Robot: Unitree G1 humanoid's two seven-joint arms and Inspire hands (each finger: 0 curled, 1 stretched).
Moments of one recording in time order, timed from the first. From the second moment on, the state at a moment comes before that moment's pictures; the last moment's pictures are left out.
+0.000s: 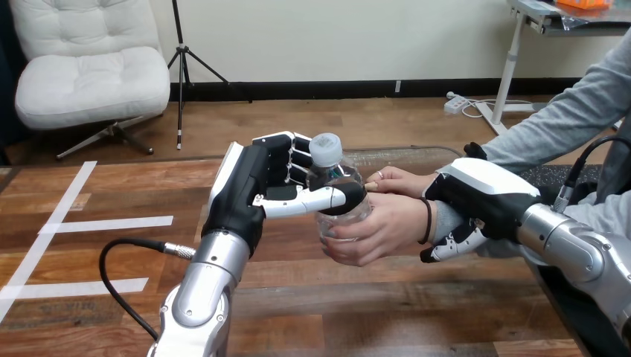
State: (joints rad) left arm -0.19 0.03 -0.10 0.04 0.09 0.09 -0.10; right arm -0.62 -0.59 0.32 0.90 -0.56 -0.52 0.19
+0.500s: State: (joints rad) left arm -0.19 0.03 -0.10 0.03 0.08 0.14 -0.12; right arm -0.62 -0.59 0.32 0.90 -0.56 -0.52 0.19
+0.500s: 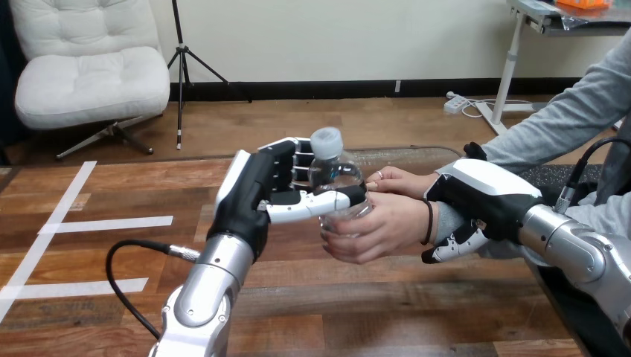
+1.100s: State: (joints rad) left arm -0.19 0.05 -0.10 0.03 0.08 0.14 -0.15; right arm -0.62 -0.59 0.32 0.91 -0.56 -0.53 0.18
